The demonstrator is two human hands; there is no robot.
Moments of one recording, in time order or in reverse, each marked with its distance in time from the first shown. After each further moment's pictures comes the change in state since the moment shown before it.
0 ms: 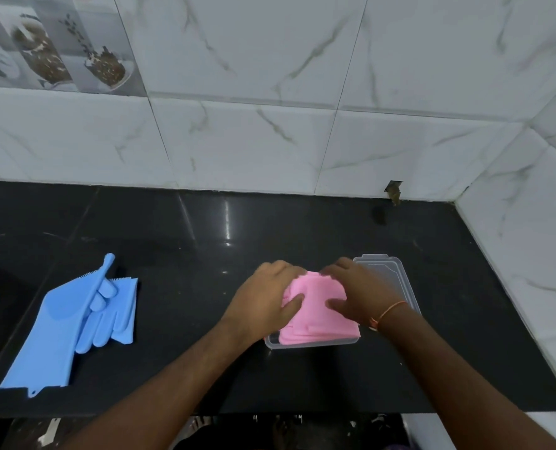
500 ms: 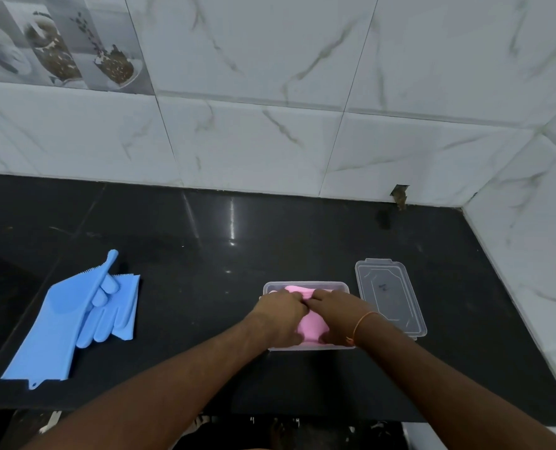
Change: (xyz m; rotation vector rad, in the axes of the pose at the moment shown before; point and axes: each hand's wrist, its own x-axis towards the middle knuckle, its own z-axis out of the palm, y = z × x) left_hand 0.022 0.007 0.044 0.374 -0.520 -0.004; right_hand 0.011 -0.015 0.041 -0.171 -0.331 -0.225
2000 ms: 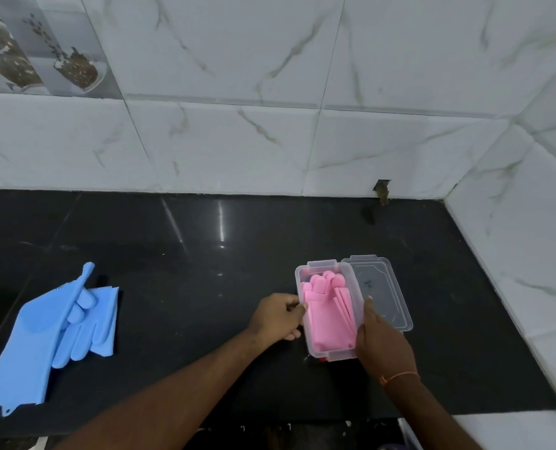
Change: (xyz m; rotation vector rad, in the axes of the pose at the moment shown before) left_hand 0.028 0.016 0.025 -1.107 0.103 -0.374; right_hand -0.064 0.046 0.083 0.486 0.290 0.644
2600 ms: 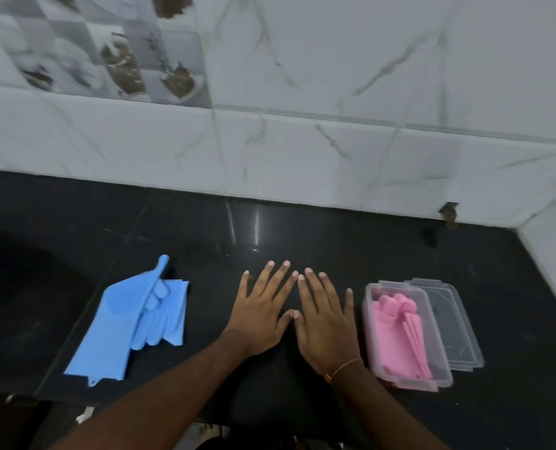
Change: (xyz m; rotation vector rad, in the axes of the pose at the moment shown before) left_hand -0.029 -0.097 -0.135 1.030 0.367 0.400; right_hand -0.009 -0.210 0.047 -0.085 0.315 -0.578
